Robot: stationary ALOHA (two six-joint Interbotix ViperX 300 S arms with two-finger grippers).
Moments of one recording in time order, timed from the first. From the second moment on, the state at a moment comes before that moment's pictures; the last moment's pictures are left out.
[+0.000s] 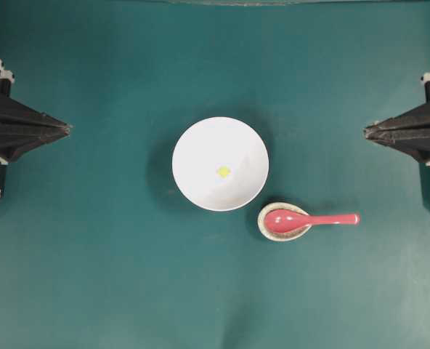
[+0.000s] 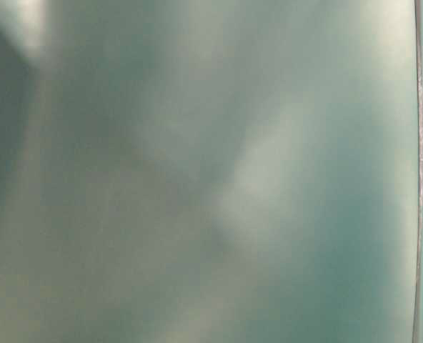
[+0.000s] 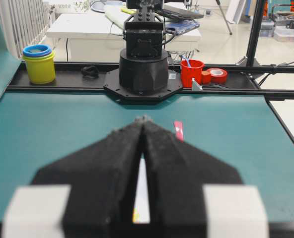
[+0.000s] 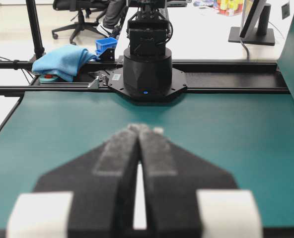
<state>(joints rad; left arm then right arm) 0.00 -0.97 1.18 0.00 -0.29 0.00 0.00 -0.96 1.17 0.00 -0.29 0.00</state>
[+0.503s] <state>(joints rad) 0.00 -0.97 1.18 0.01 -0.22 0.00 -0.01 -0.93 1.12 0.00 -0.18 0.00</state>
